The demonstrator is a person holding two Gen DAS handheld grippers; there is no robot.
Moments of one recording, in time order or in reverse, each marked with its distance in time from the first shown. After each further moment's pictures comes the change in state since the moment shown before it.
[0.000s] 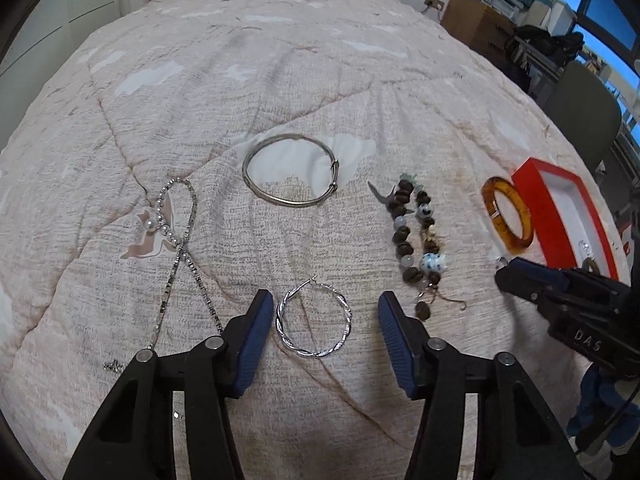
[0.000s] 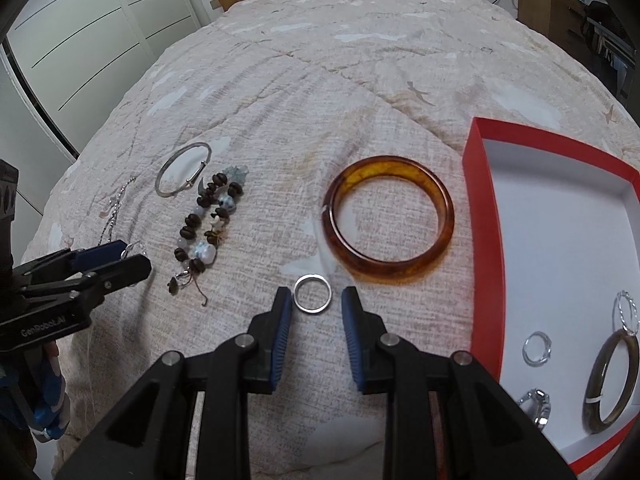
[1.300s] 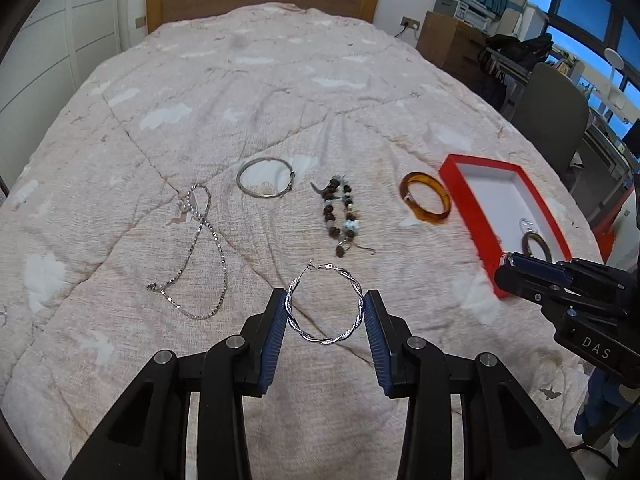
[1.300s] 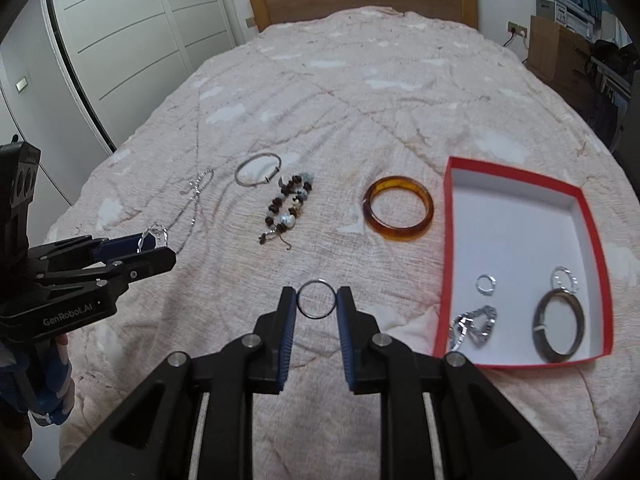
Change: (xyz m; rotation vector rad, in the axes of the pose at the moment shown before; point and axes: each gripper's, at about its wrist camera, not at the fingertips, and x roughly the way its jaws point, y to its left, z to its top) left arm -0.115 -0.048 -0.051 0.041 -0.111 -0.001; right arm -0.121 0.036 -0.050 -0.098 -0.109 0.016
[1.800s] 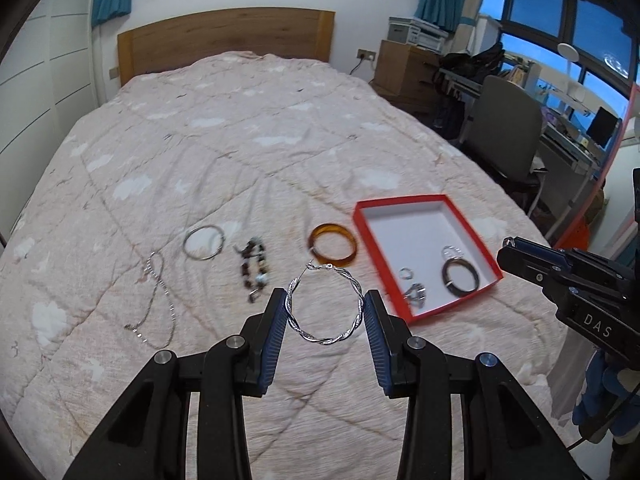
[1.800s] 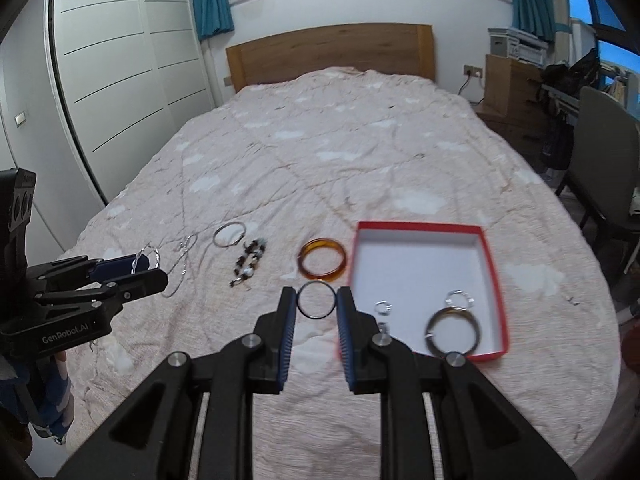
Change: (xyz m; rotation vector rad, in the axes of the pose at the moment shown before) left arm -0.070 -0.103 0.021 0.098 -0.129 -0.062; right arm -0.121 -0.050 -0.001 0.044 -0.199 -0.096
